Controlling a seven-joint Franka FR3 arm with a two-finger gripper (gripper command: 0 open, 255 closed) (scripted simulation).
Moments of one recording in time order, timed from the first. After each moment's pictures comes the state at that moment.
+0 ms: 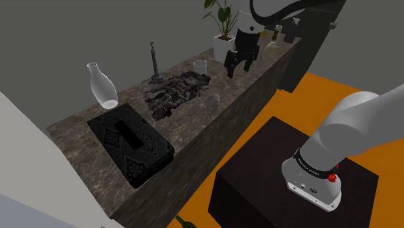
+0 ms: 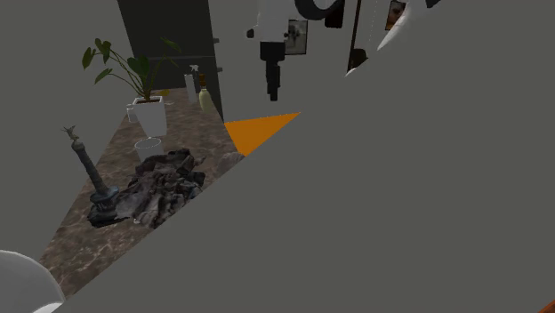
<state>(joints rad) -0.06 -0.57 0.11 -2.50 0.07 1.96 0.13</state>
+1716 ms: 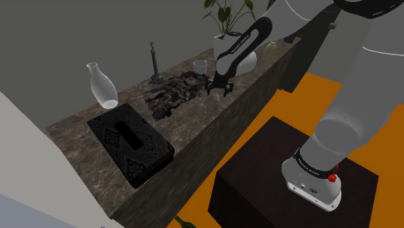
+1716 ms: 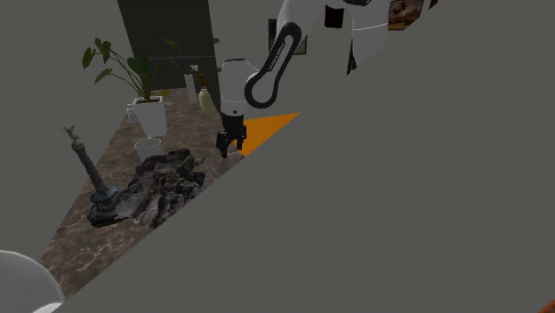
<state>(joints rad) -0.20 0.19 0.10 -2.40 0.06 2.72 0.60</state>
